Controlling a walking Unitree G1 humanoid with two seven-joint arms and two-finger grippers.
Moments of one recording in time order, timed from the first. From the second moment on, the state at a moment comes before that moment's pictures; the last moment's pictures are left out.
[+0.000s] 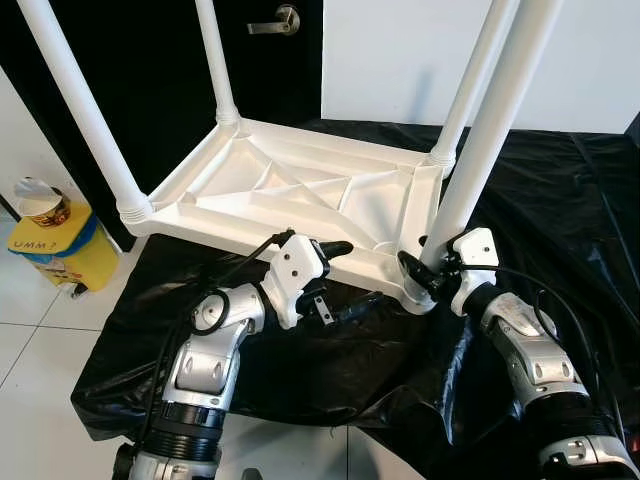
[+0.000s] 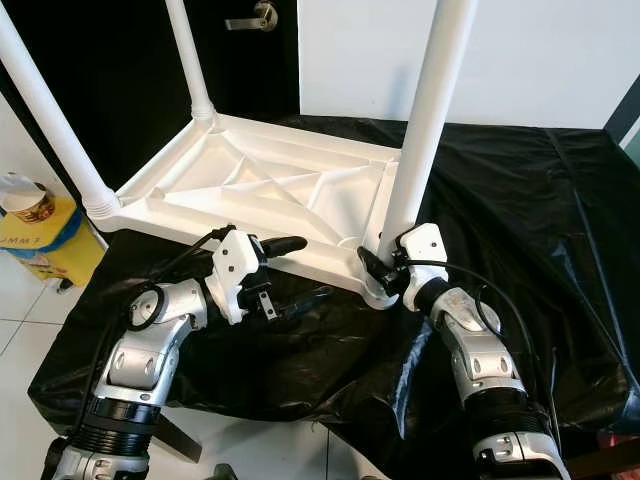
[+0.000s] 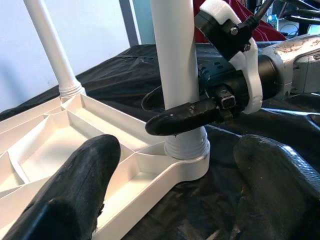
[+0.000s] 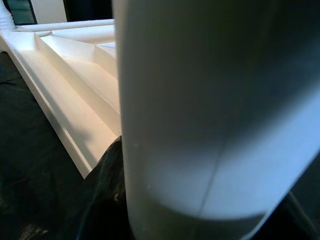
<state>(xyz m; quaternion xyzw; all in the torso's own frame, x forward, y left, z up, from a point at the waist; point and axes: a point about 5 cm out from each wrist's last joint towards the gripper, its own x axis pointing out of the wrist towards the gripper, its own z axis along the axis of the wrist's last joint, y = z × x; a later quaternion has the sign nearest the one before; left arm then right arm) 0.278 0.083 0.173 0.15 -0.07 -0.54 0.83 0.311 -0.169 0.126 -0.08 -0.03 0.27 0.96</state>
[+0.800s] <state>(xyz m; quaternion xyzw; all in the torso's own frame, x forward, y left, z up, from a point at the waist) 0.279 0.081 0.175 0.15 -0.07 -0.54 0.83 0.311 -0.159 0.125 -0.06 -0.03 0.13 0.99</state>
